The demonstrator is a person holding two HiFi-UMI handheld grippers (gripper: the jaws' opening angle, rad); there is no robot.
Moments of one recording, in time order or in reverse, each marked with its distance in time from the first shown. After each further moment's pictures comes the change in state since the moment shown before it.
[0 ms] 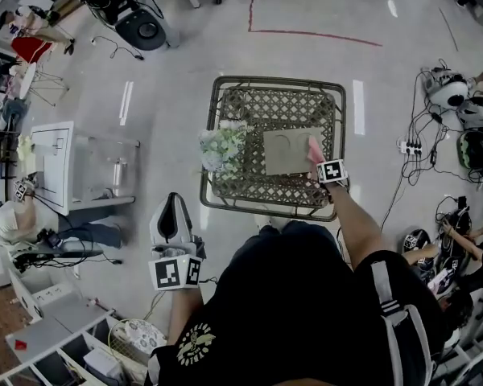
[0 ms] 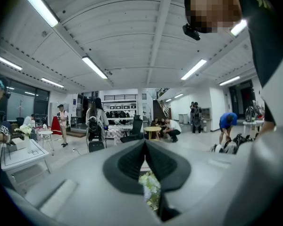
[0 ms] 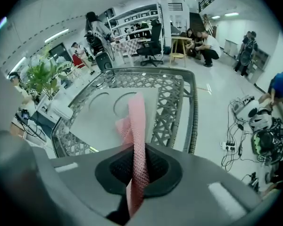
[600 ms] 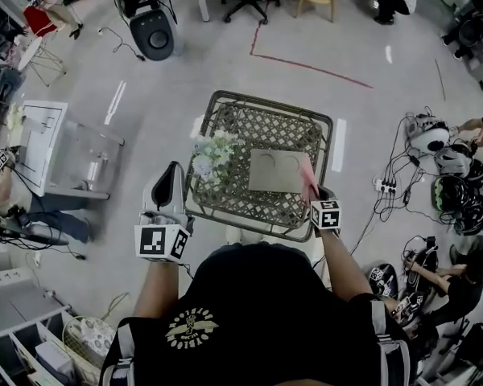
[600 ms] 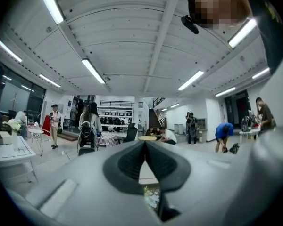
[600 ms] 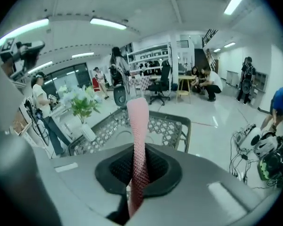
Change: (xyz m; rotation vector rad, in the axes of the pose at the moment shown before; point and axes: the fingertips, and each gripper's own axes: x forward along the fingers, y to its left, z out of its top) left arm 0.029 -0.003 0.027 -0.048 -0.117 -0.073; right arm -0.148 0.030 0.036 -0.119 -0.422 0.038
